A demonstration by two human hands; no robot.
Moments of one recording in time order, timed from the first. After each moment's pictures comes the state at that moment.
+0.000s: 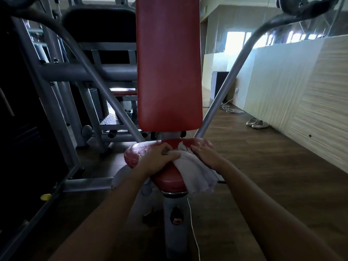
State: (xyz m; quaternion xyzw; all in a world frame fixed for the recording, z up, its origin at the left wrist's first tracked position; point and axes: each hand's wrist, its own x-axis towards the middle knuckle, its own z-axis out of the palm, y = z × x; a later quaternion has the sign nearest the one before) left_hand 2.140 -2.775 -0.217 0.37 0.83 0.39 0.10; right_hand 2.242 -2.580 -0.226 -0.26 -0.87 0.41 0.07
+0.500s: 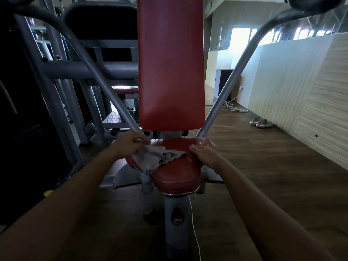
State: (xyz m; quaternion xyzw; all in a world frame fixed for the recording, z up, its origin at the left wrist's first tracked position) left_hand 2.072 -2.824 -0.181 0.40 0.87 0.28 0.04; right_hand 2.236 -2.582 -0.225 -0.26 -0.88 0.41 0.06
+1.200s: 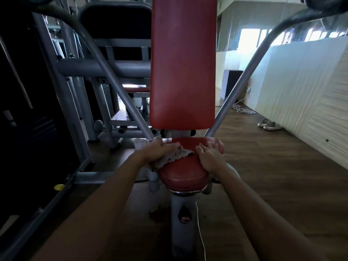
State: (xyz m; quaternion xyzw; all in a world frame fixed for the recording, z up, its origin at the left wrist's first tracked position) left_hand 2.114 -2.797 -0.191 0.30 0.87 0.35 0.18; right_hand 2.235 -2.616 -0.226 -0.27 -0.92 0.28 0.10
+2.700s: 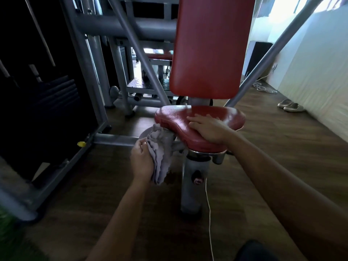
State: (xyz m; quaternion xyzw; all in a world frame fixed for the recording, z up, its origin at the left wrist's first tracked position) left_hand 2.195 -2.890 -0.304 0.03 0.70 0.71 -0.02; right_hand 2.232 -2.684 -0.204 -0.11 -0.98 0.16 -0.01
